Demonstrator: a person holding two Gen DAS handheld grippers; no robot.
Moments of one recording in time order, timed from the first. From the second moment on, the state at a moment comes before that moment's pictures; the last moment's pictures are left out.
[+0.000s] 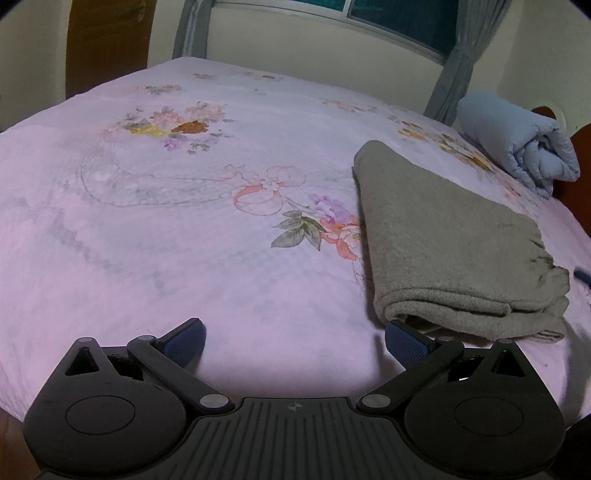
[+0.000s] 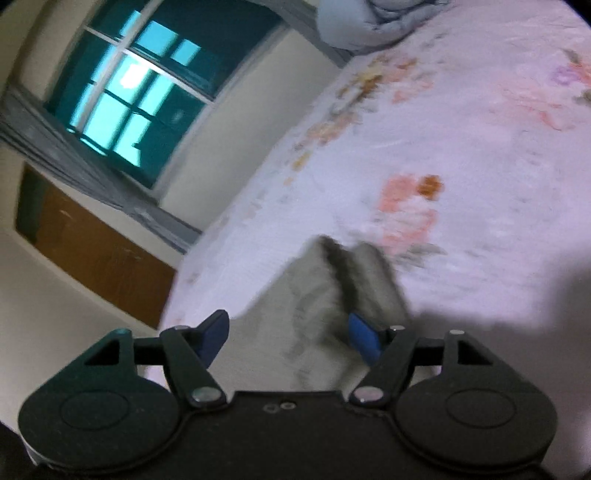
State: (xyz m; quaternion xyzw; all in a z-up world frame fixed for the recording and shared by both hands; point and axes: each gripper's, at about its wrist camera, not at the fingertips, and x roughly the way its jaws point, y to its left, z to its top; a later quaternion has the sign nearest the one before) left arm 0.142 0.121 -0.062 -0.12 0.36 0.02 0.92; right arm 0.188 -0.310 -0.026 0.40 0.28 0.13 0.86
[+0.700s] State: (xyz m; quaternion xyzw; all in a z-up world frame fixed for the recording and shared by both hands) left arm 0.144 0.128 -0.060 -0.13 0.35 0.04 0.93; right arm 0.225 -0.293 -0.053 0.36 0.35 0.14 0.85
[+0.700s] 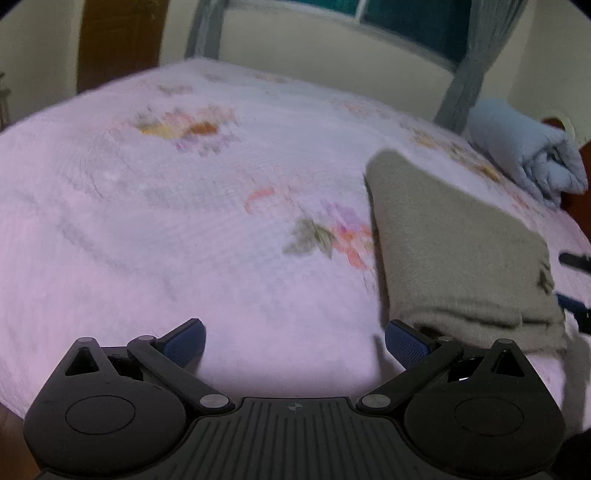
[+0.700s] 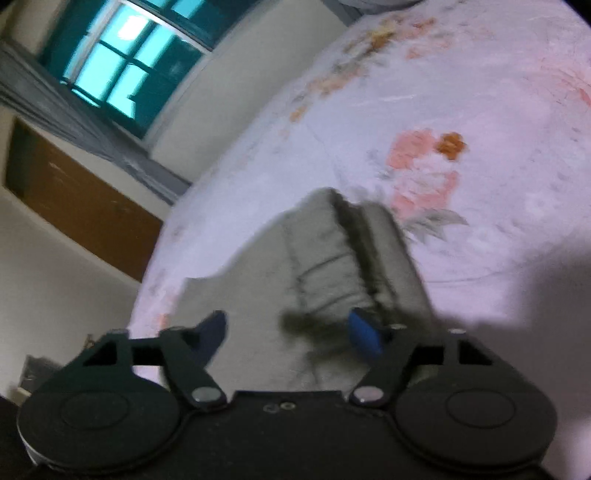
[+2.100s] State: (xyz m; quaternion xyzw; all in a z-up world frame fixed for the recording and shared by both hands) left arm 0.206 0.162 -0.064 -0.19 0.35 0.06 0.92; right arm 0.243 -0.369 -0.065 0.41 0.36 0.15 0.83
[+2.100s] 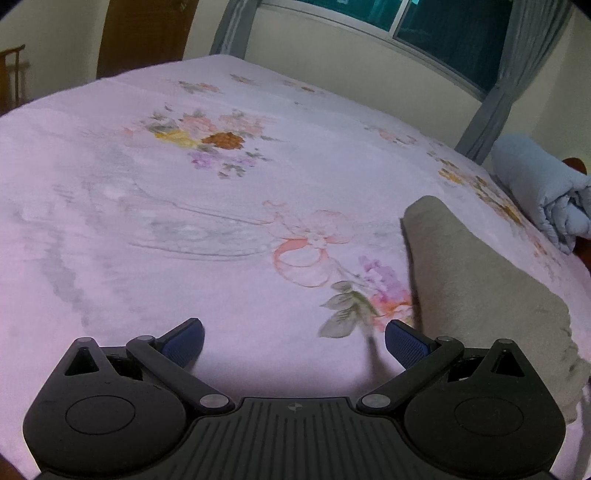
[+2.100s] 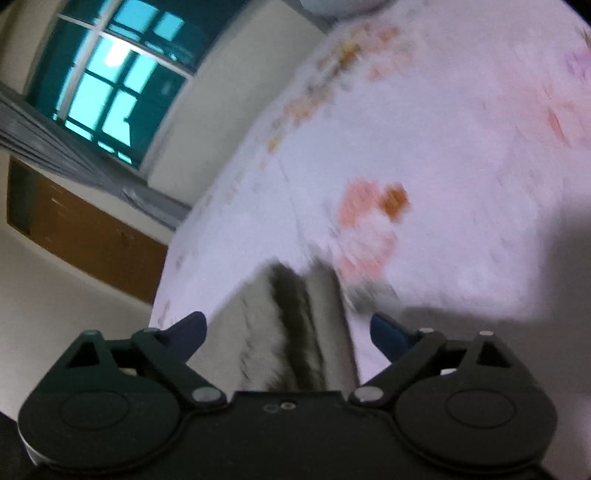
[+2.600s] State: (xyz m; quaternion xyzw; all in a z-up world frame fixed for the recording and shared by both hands) left arm 0.215 0.145 -0.063 -0.18 0.36 0.03 0.91; right arm 0.272 -0.316 -0.088 0.37 0.43 0.22 0.79
